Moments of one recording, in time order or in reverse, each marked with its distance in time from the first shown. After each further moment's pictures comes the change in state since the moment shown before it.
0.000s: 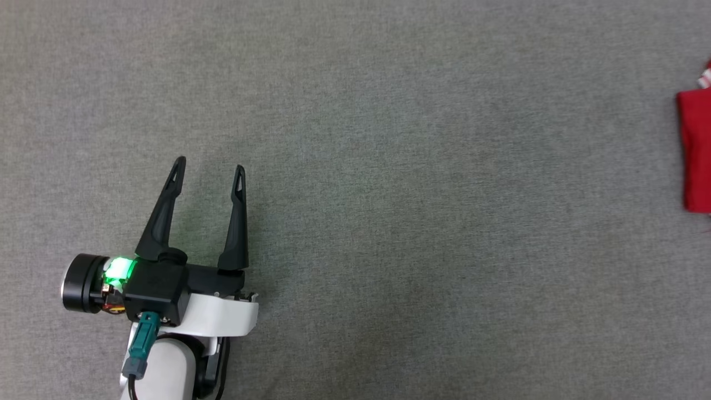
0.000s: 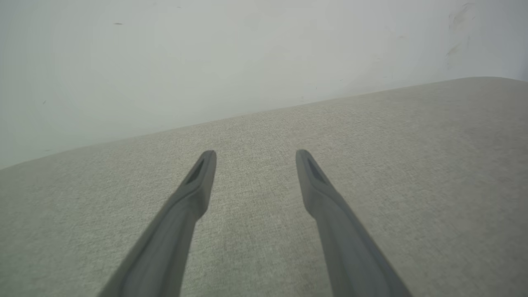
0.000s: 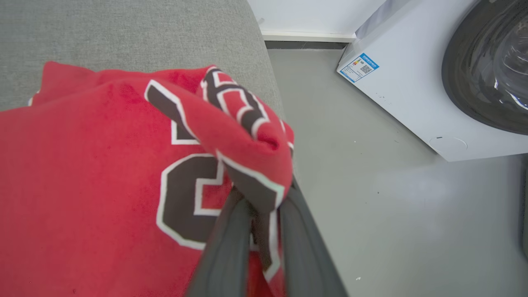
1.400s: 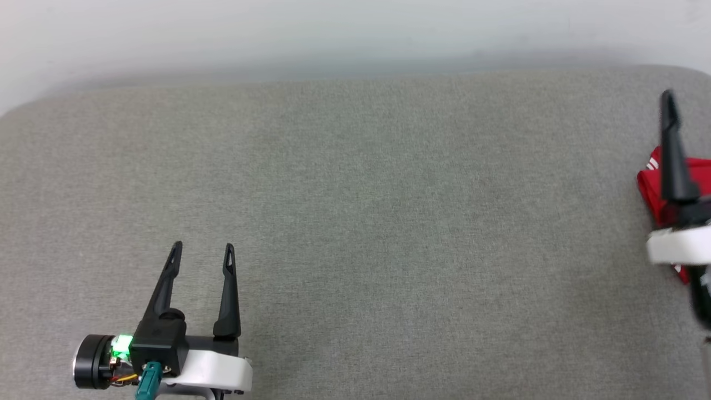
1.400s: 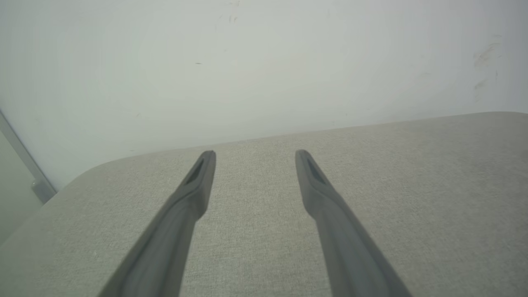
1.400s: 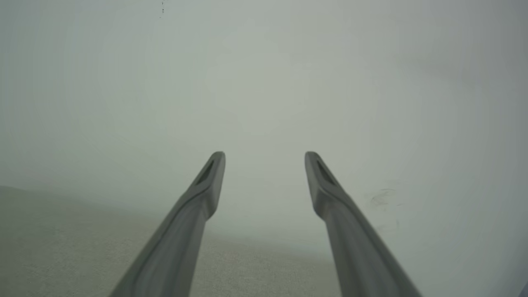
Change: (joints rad) left arm 0.176 -0.011 0.022 0.064 -0.050 0.050 0.000; right arm 0.349 0.546 -0.160 -0.661 -0.391 0.000 -0.580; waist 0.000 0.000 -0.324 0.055
